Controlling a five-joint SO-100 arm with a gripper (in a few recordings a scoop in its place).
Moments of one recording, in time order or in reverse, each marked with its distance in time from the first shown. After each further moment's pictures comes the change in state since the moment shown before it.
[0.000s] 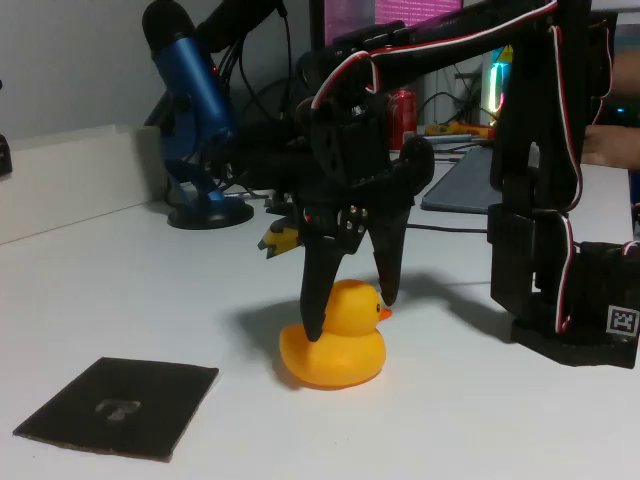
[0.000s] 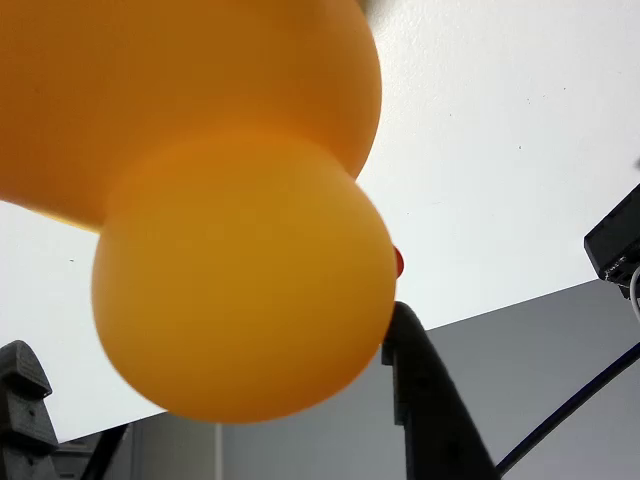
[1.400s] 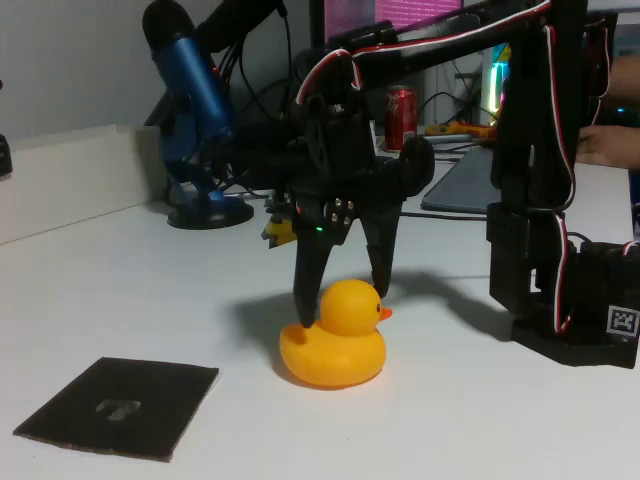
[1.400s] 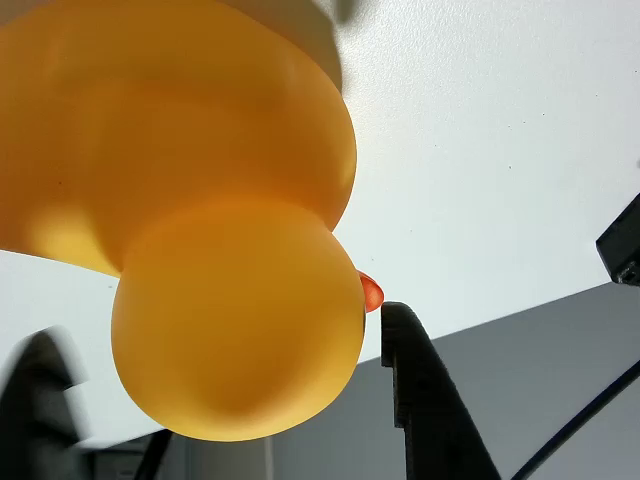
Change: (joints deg) arm 5.6 0.0 -0.2 0.0 0.4
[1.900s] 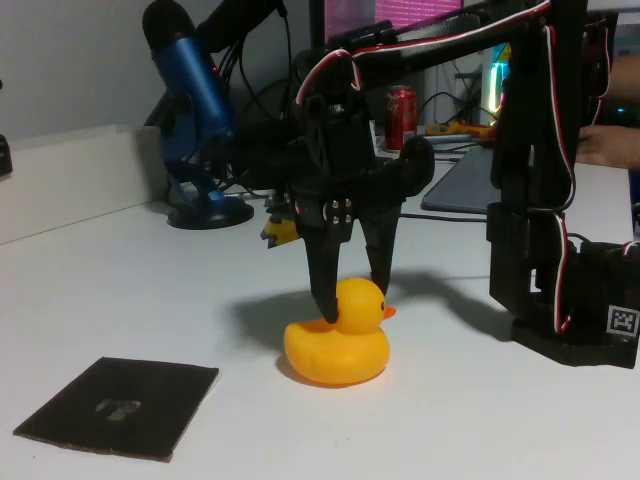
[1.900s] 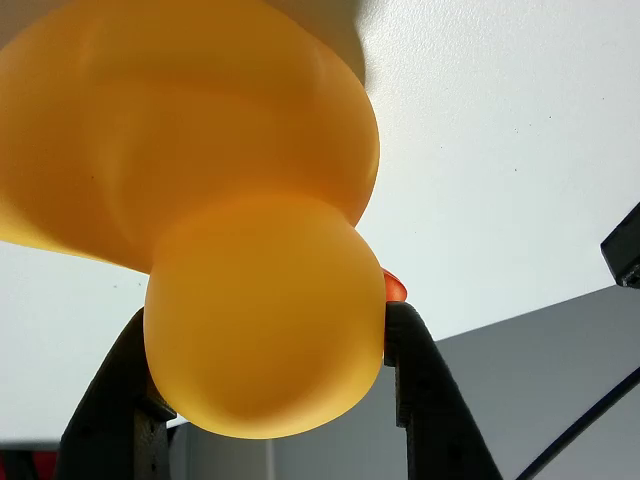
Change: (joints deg) arm 0.0 0.0 0.0 -0.2 0.0
